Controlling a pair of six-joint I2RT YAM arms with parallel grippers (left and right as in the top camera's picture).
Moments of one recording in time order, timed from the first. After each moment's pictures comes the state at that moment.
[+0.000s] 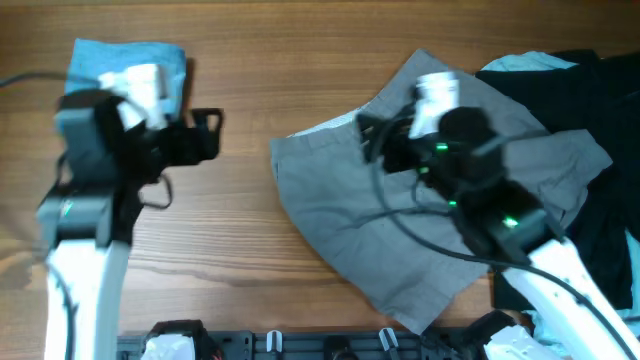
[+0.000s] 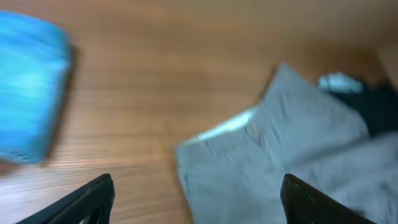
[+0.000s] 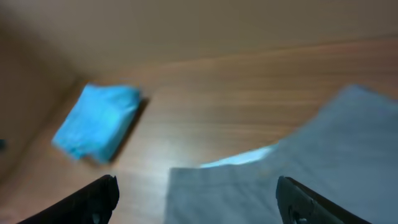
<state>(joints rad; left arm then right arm) 0.02 1.14 1.19 -0.75 0.34 -0.18 0.48 1.09 1.03 -0.39 0.00 0.43</state>
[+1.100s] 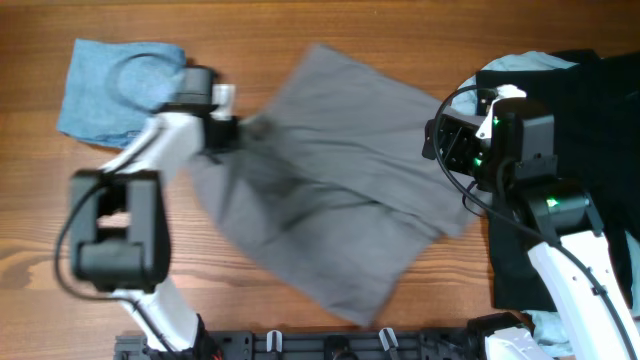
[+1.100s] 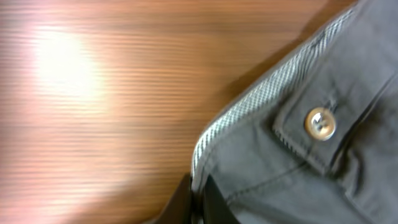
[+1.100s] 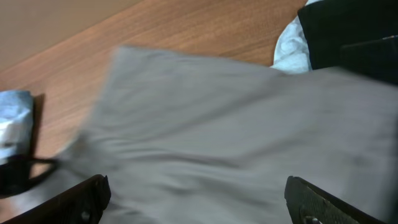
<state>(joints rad) -0.11 1.95 1.21 -0.49 0.07 -0.10 0.19 1.12 1.04 -0.69 -0.02 0.49</state>
